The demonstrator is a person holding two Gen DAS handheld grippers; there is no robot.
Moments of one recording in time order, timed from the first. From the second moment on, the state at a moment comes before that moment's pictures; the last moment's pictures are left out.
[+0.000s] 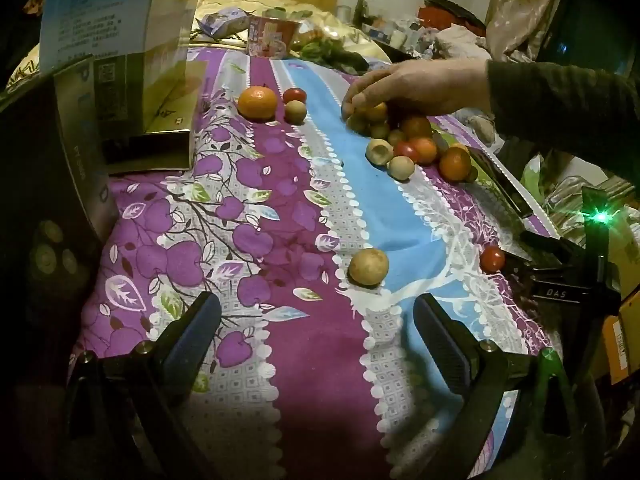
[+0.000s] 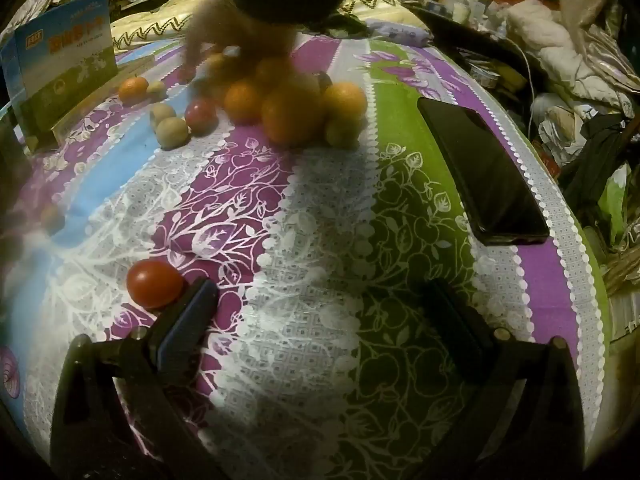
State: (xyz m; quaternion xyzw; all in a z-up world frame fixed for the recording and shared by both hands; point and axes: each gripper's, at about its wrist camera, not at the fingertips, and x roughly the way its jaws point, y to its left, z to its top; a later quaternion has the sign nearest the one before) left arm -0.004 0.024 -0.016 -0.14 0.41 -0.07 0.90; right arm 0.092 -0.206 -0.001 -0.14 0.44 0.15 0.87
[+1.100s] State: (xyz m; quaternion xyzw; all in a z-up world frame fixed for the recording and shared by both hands) left arm -0.007 0.037 -0.016 -0.17 0.41 -0.08 0.89; right arm 0.092 -0.205 -0.001 -0.14 0.44 0.15 0.87
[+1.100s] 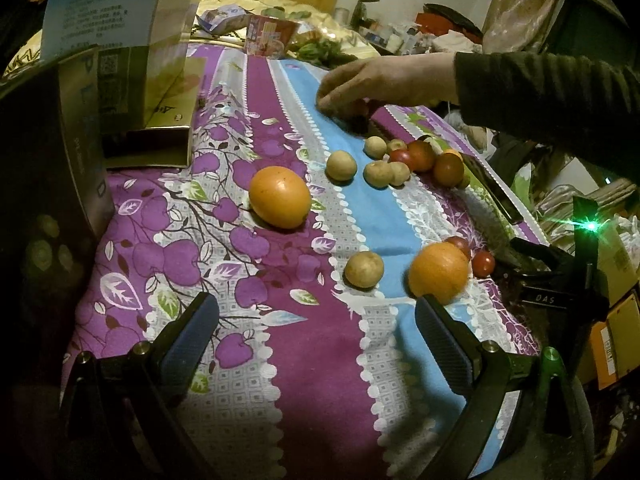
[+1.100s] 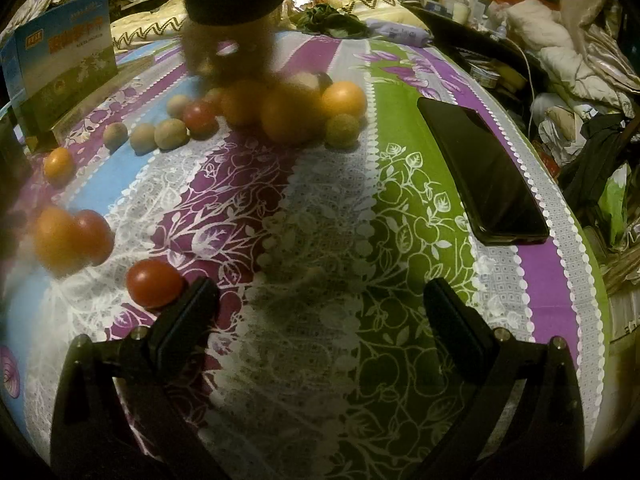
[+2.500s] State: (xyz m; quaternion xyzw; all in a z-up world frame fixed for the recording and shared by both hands) left arm 0.017 0.025 0.012 -0.14 0.41 -0.09 0.90; right arm 0.088 -0.204 -0.002 -0.14 0.44 0.15 0.87
